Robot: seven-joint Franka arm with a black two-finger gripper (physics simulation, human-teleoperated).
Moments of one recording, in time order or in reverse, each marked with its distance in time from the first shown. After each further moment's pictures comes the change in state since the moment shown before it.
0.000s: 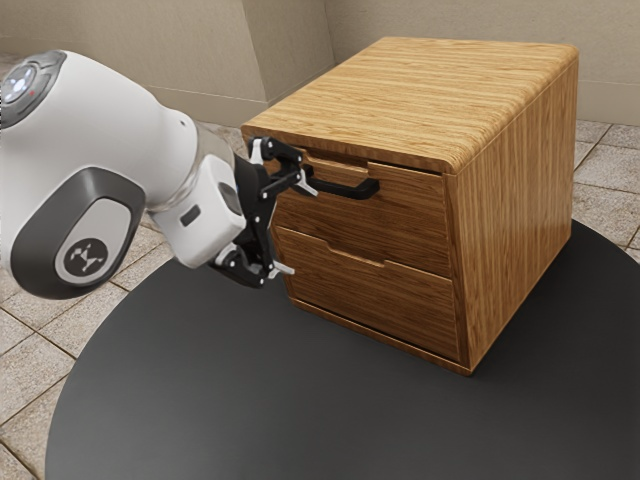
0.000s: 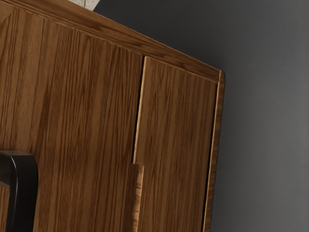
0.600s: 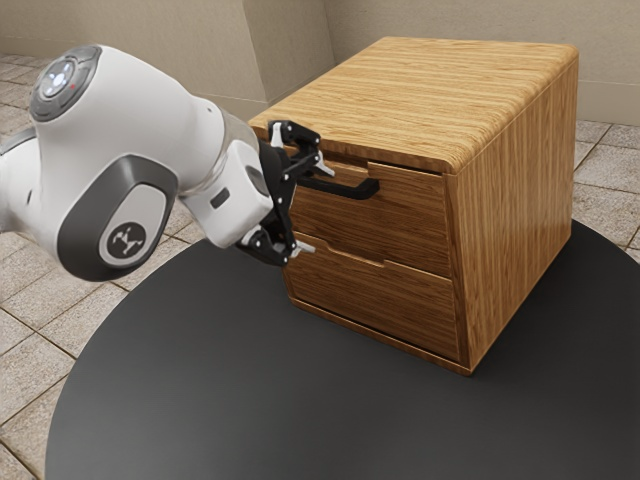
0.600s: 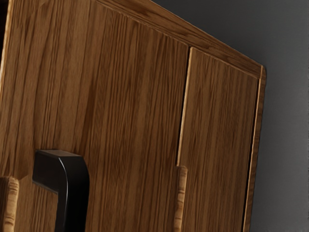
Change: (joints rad) arm 0.013 0.104 0.006 0.069 0.004 0.076 0.003
